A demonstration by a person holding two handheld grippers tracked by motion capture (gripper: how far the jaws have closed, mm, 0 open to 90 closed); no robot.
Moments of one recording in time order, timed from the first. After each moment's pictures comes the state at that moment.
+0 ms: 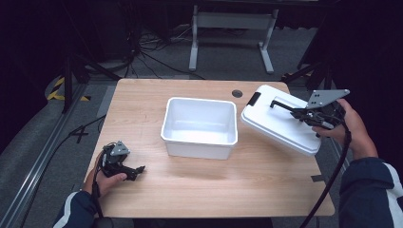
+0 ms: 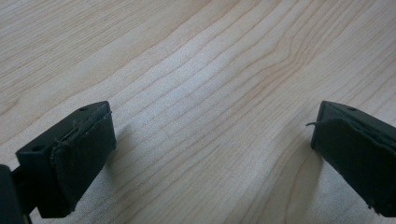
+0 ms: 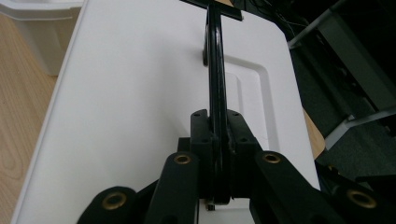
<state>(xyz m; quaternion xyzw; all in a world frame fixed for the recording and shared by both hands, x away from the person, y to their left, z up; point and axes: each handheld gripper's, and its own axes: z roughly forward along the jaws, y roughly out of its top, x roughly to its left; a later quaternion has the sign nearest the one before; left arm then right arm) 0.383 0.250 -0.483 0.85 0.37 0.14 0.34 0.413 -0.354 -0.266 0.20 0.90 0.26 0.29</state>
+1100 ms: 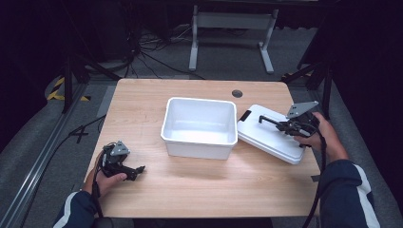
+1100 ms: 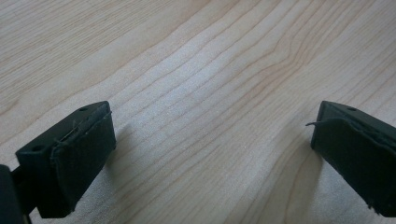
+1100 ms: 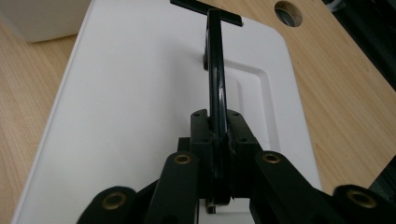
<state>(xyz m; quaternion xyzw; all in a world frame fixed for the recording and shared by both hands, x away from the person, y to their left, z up) 0.384 0.250 -0.483 0.85 0.37 0.14 0.34 0.447 -0.346 -0.350 0.24 0.91 0.25 0.22</state>
